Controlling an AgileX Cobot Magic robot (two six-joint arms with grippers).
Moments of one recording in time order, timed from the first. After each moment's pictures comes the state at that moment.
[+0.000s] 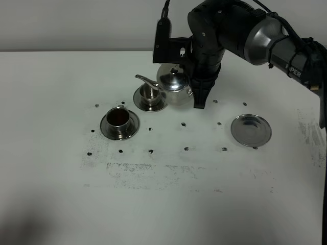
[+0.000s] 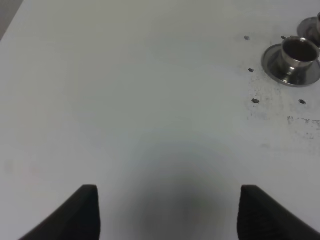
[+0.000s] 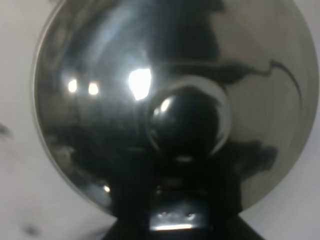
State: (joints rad) left arm 0.00 0.00 -0.51 0.06 1.07 -0.07; right arm 0.50 2.18 -1.93 -0.22 1.07 -0.79
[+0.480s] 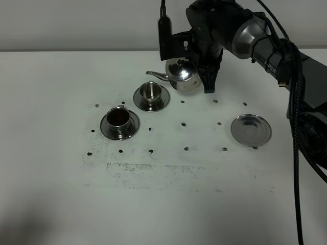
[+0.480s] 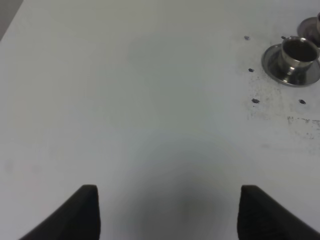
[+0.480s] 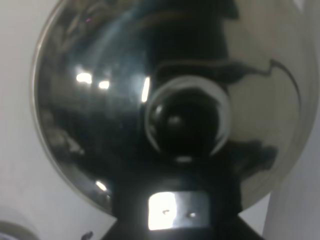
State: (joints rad) left arm 0.00 0.00 -0.51 0.06 1.07 -0.07; right arm 0.46 2.37 -2.18 -0.33 1.12 -0.97
